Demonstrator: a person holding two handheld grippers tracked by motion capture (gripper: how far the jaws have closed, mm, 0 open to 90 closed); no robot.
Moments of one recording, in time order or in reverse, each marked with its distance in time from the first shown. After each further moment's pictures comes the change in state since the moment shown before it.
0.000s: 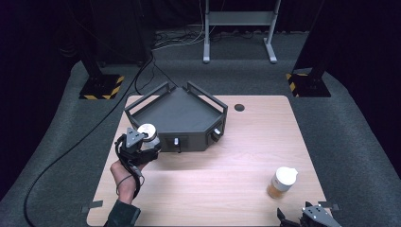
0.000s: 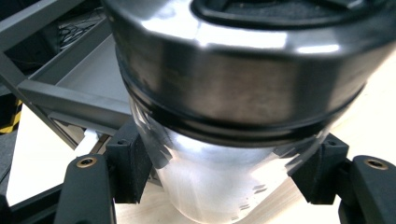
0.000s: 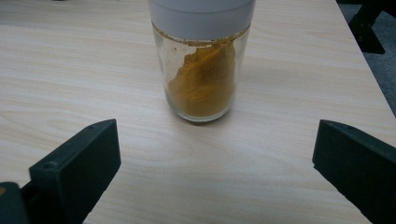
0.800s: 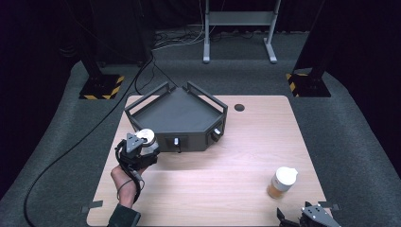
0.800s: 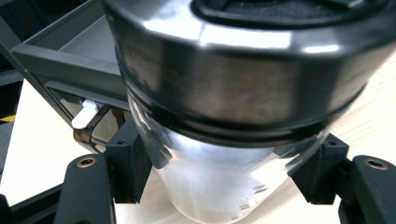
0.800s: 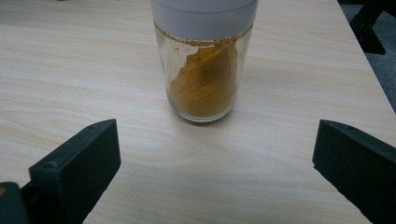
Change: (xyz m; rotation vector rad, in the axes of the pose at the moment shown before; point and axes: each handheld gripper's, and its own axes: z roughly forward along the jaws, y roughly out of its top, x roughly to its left) left arm -0.001 -0.020 0.006 0.016 0.022 -0.022; right arm 0.001 0.000 0.001 0.000 0.002 -0.002
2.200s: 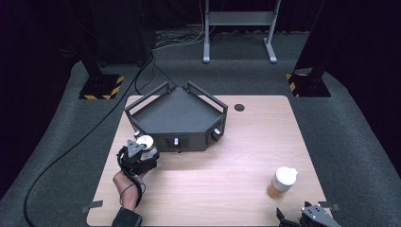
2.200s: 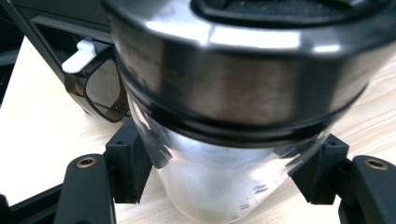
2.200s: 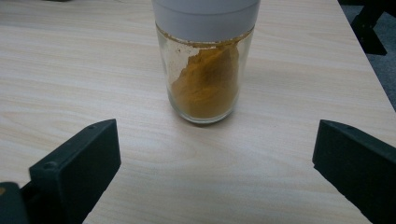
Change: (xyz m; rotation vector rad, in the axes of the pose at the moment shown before) left arm 0.001 -0.030 0.019 0.033 0.034 -0.042; right arm 0.000 0.000 0.000 -0.004 0.003 0.001
